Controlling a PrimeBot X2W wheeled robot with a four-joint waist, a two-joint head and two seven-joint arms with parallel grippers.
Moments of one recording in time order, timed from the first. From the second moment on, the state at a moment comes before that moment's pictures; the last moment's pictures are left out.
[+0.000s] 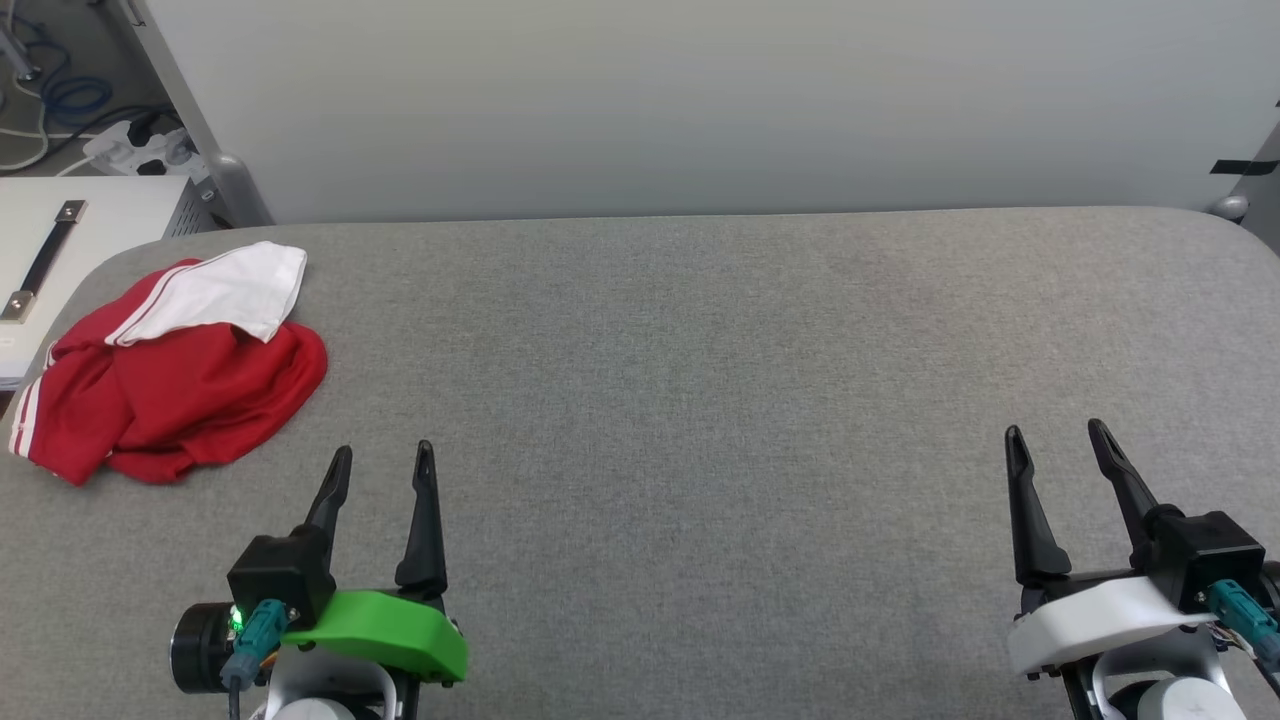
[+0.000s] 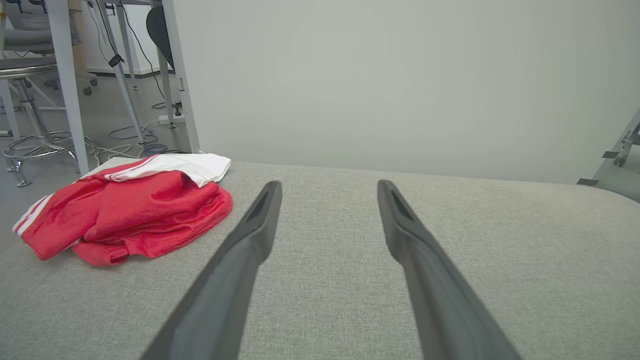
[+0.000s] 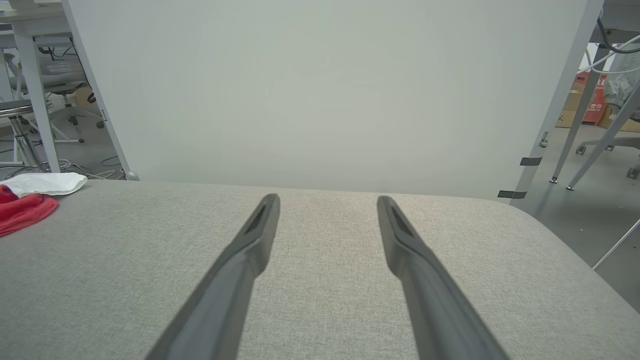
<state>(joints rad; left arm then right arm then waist) 0.02 0.06 -0.03 0.02 -0.16 -0.02 -0.16 0.02 -0.05 -0.04 -0.03 0.05 0.13 -0.16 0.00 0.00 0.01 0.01</state>
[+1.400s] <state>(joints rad) 0.00 0.06 -0.06 0.13 -0.24 -0.03 -0.24 0.01 -0.05 -0.02 0.06 0.06 0.13 -0.24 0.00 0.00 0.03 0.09</state>
